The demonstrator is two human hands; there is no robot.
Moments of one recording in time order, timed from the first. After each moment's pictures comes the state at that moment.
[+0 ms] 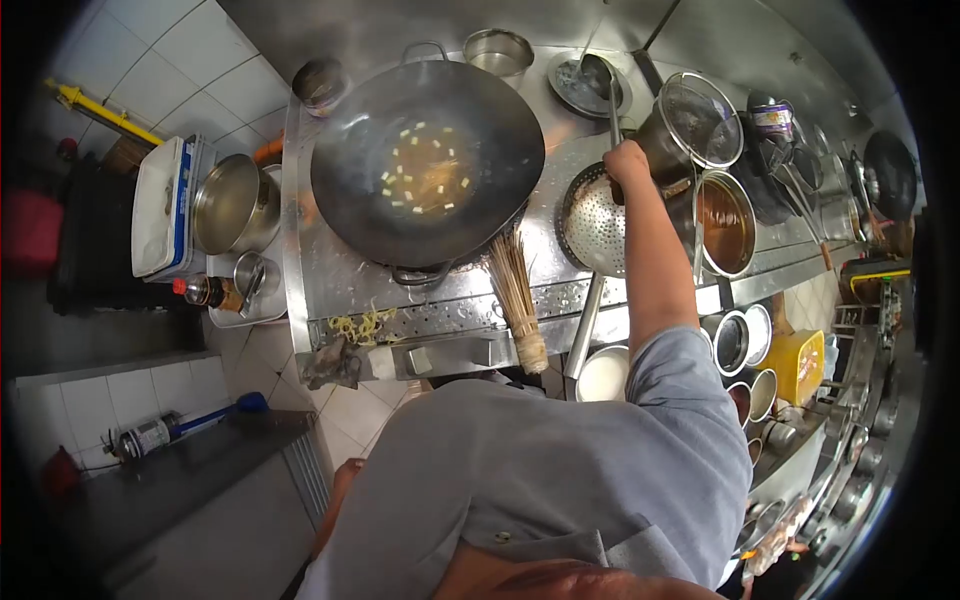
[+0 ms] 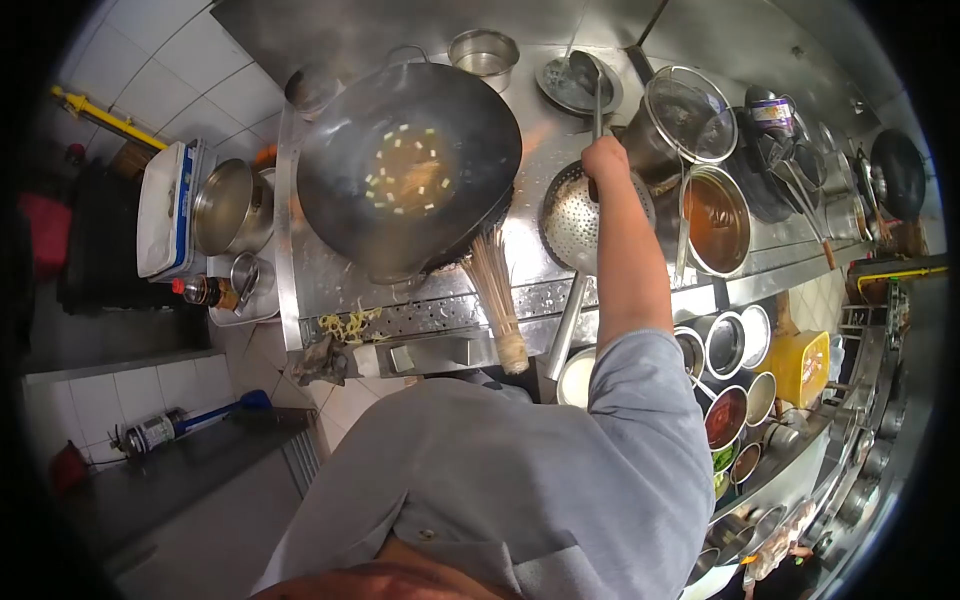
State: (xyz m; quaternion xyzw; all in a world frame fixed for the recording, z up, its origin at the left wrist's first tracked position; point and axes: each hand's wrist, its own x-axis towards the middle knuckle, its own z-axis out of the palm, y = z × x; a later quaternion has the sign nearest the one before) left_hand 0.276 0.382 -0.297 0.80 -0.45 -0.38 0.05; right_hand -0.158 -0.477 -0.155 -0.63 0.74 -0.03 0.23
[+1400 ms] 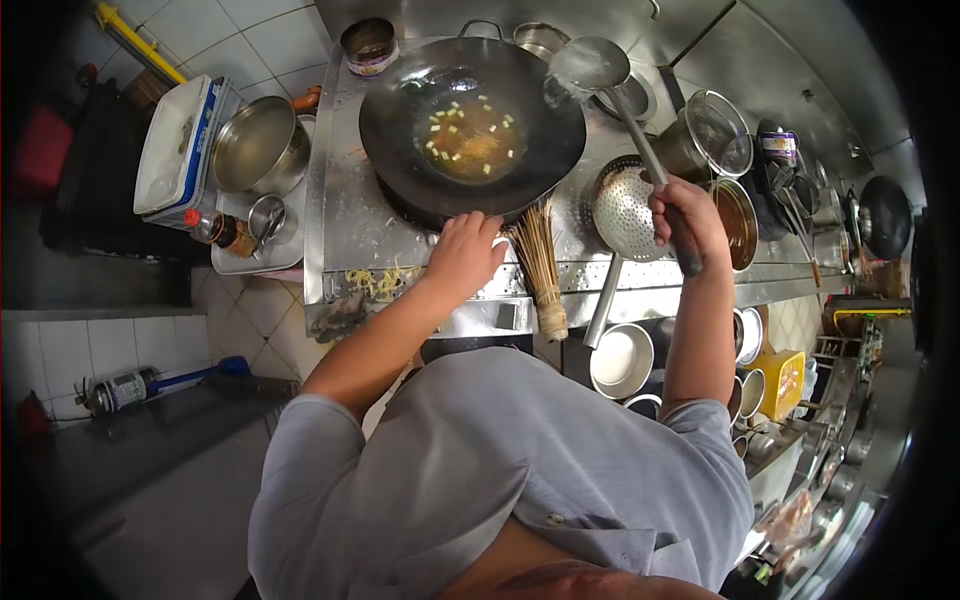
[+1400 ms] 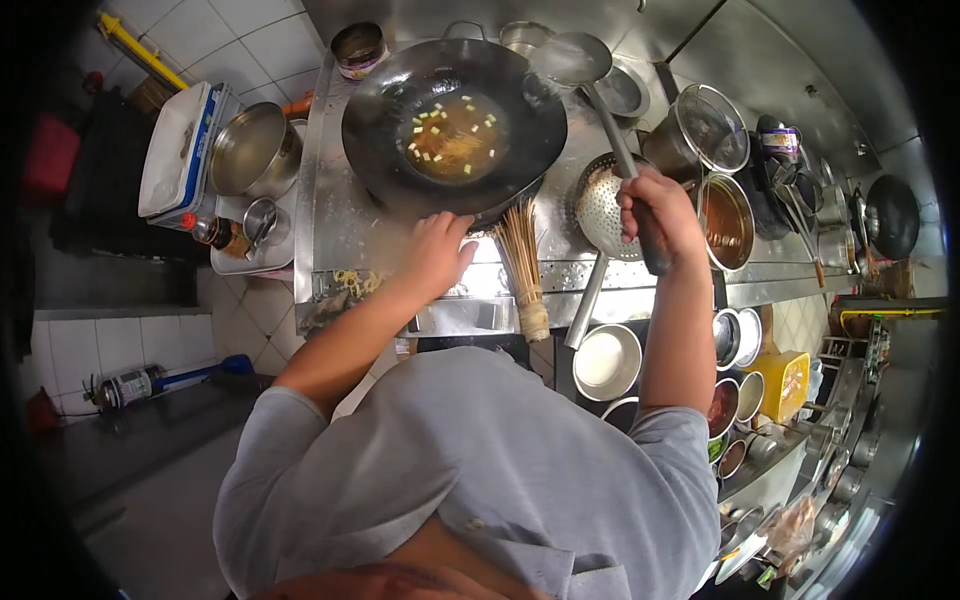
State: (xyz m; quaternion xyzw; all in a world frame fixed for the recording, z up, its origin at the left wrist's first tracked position) left_hand 0.167 -0.089 -0.094 0.60 -0.71 -0.07 0.36; right_hand -0.118 -0.230 0.070 -0.48 0.50 -0.27 0.67
